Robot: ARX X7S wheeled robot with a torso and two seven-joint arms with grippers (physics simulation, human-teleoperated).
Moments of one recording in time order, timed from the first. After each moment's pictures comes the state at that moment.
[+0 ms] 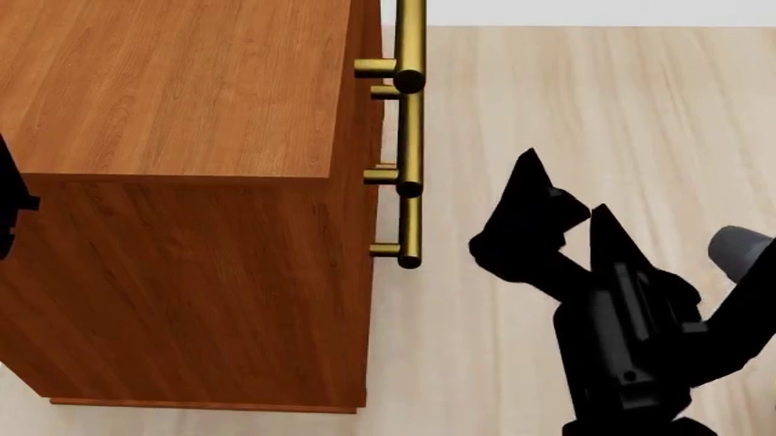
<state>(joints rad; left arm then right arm) -0.62 -0.46 0.13 0.87 -0.52 -0.56 -0.42 0.47 0.17 0.21 -0.39 1.14 0.64 0.41</state>
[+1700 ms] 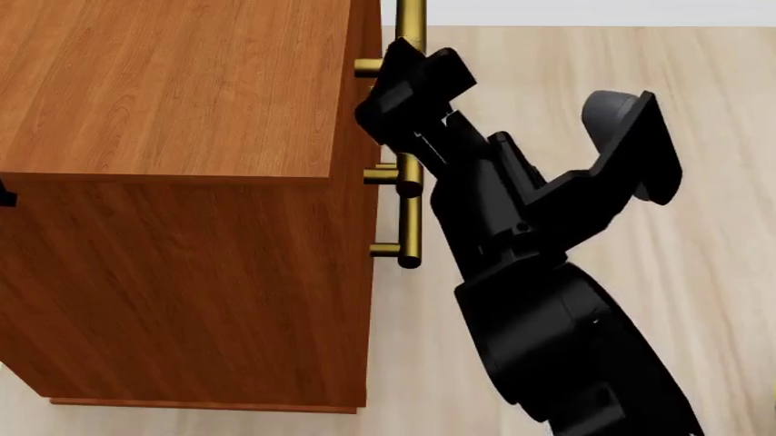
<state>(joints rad) -0.61 -0.50 0.11 0.87 -0.55 -0.53 -0.44 0.79 0.07 0.04 -0.08 1.38 0.58 0.52</state>
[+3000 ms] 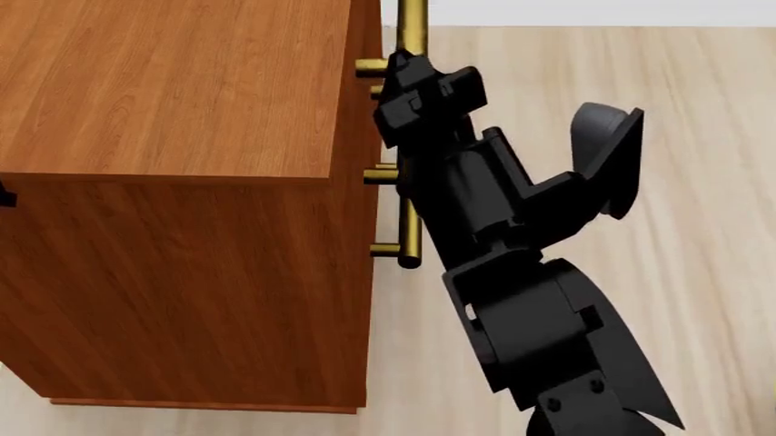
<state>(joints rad) -0.61 -0.52 0.13 0.86 -0.55 -0.52 -0.45 0.79 0.06 -0.02 -0.01 1.59 0.42 0.50</state>
